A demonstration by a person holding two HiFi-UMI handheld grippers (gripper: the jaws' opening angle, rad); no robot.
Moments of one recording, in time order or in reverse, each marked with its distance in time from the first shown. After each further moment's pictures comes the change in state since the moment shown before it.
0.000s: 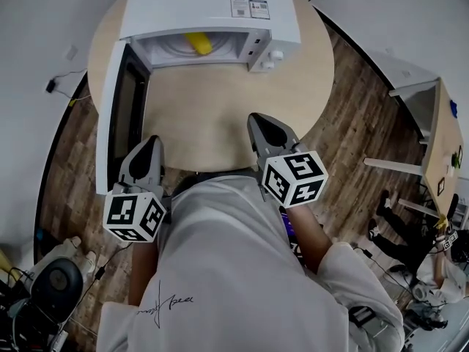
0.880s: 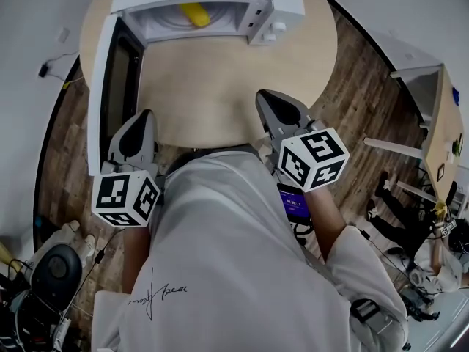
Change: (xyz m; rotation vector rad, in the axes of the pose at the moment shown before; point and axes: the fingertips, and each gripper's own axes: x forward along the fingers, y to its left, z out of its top) left arm -0.002 -0.002 0.003 0.057 0.039 0.010; right arm -0.018 -0.001 -0.001 -0.074 0.051 0.061
